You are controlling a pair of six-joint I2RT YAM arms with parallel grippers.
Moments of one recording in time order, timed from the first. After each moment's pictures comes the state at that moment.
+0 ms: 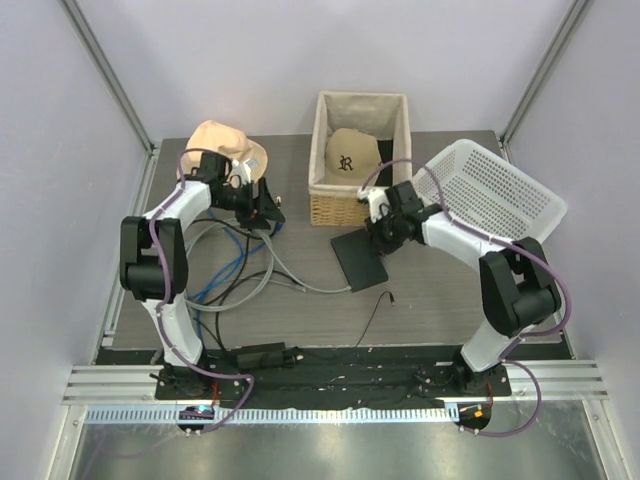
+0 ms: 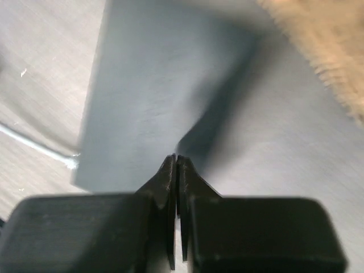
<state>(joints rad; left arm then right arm) -0.08 1.93 1.43 -0.59 0.82 -0.24 0.44 1.64 1.02 -0.39 -0.27 -0.14</state>
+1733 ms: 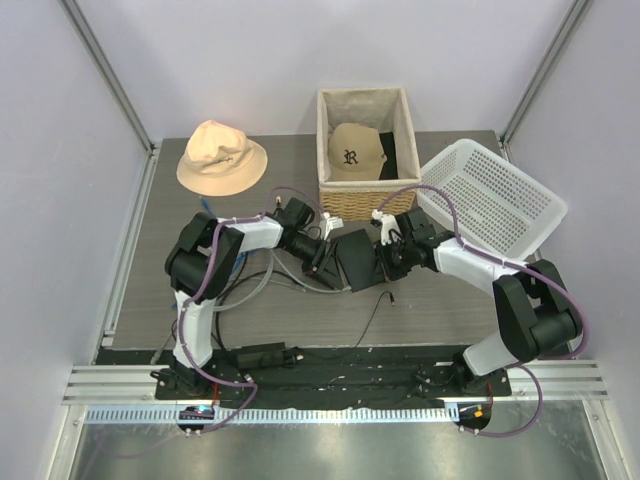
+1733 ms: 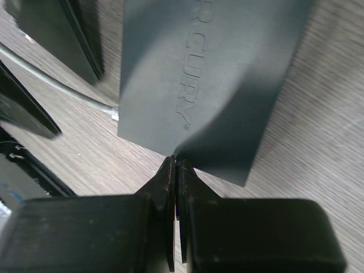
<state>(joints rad) -0.55 2.05 1.21 -0.35 1.00 -0.14 0.40 1.49 0.79 -0.34 -0.41 0.07</state>
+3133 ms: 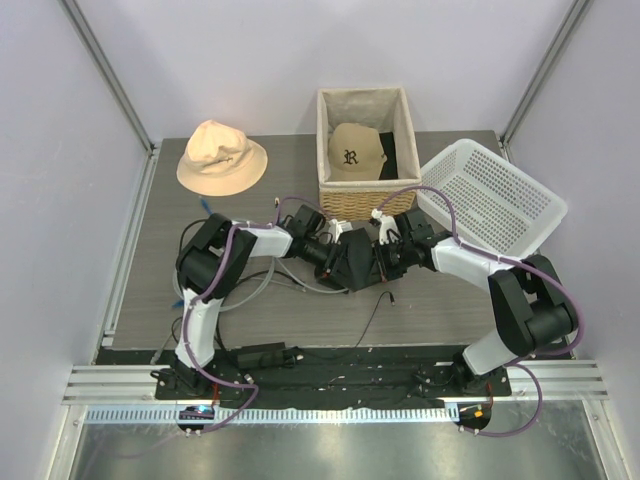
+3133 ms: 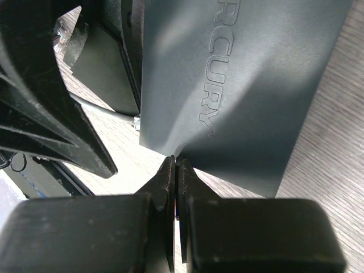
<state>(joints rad) -0.62 2.10 1.17 -0.09 1.03 -0.47 0.40 1.53 0.79 -0.30 -0.48 0.14</state>
